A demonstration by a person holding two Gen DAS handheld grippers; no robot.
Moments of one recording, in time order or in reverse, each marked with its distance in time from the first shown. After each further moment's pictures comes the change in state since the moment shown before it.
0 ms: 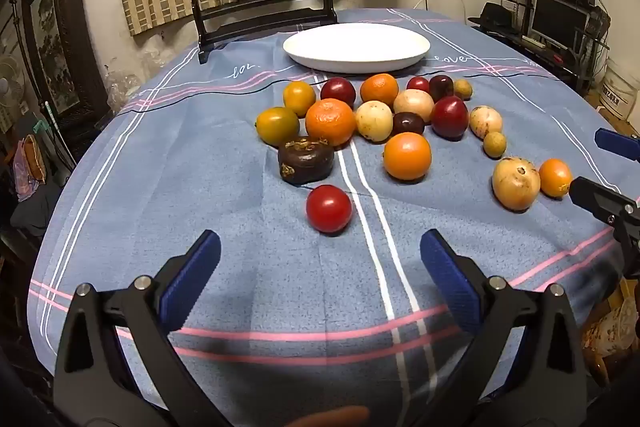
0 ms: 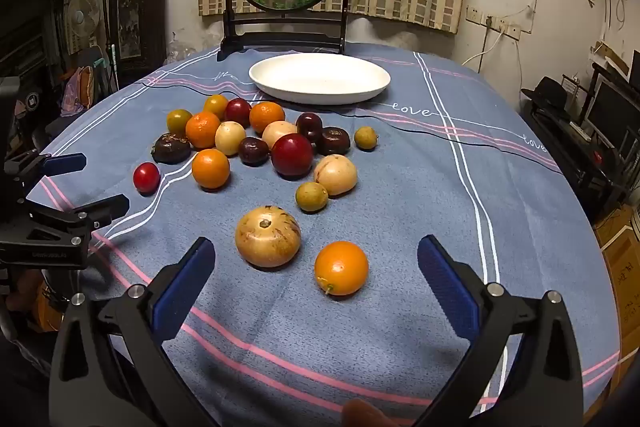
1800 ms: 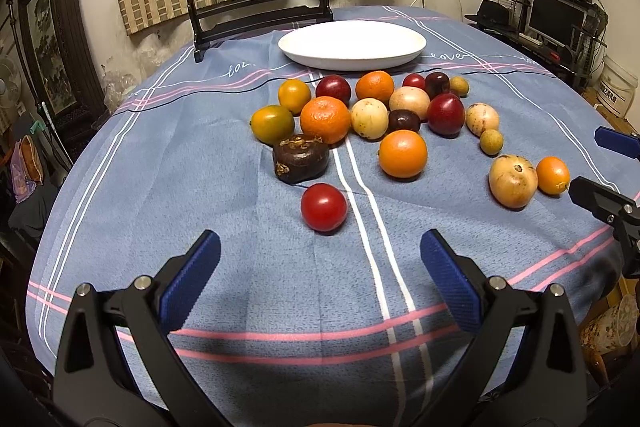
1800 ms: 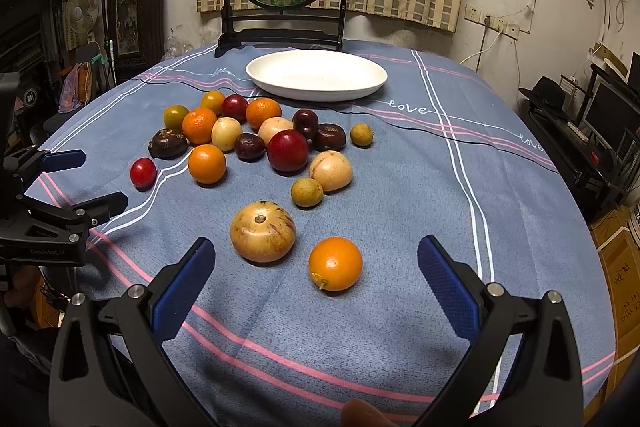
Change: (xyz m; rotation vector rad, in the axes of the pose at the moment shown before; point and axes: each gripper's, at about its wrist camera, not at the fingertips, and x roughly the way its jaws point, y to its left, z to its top) left arm 0.001 -0.002 -0.001 0.004 0.004 -0.013; right arm -0.002 0.002 -0.001 -0.012 0.009 -0.016
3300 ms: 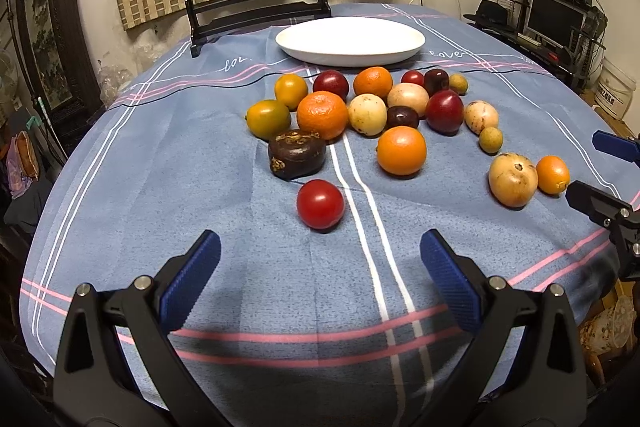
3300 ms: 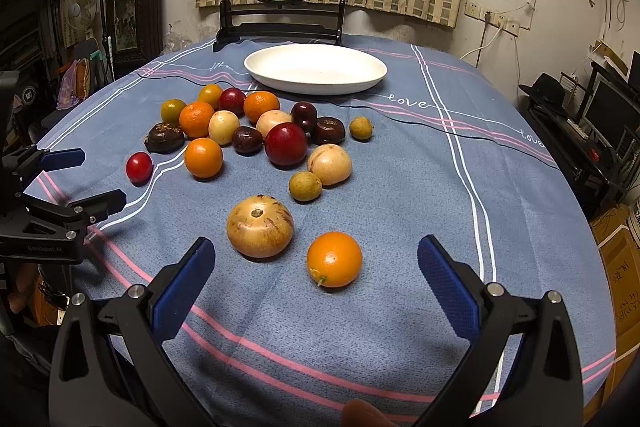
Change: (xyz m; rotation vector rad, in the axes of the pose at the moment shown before) left arm 0.003 0.001 0.000 -0.014 0.012 -0.018; right arm 0.006 0.001 -0.003 -0.001 0.014 -0.005
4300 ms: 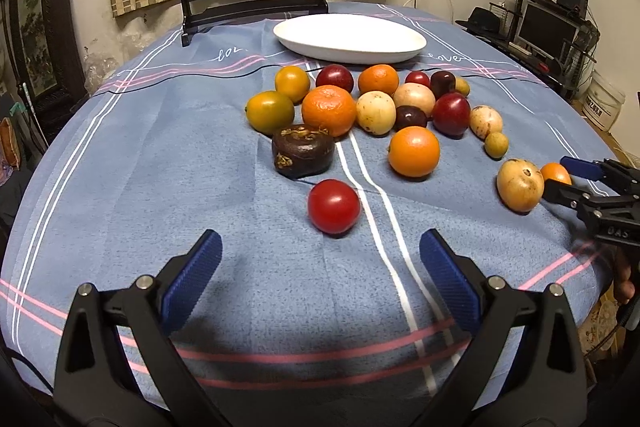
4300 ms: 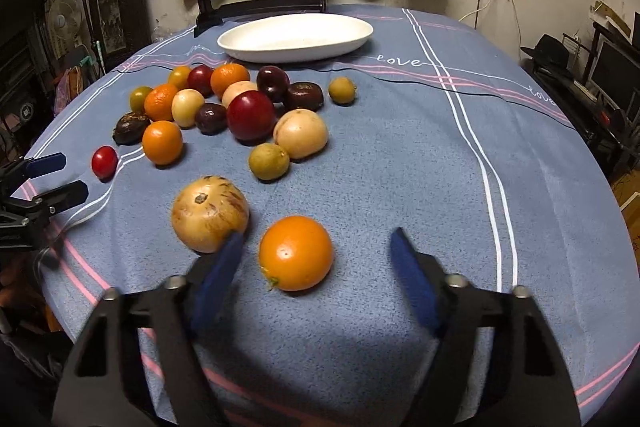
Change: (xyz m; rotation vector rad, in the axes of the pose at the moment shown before) left arm 0.018 0.021 0.000 -0.038 0.009 -0.085; right arm 0.037 -0.031 -0.010 0.085 0.096 0.040
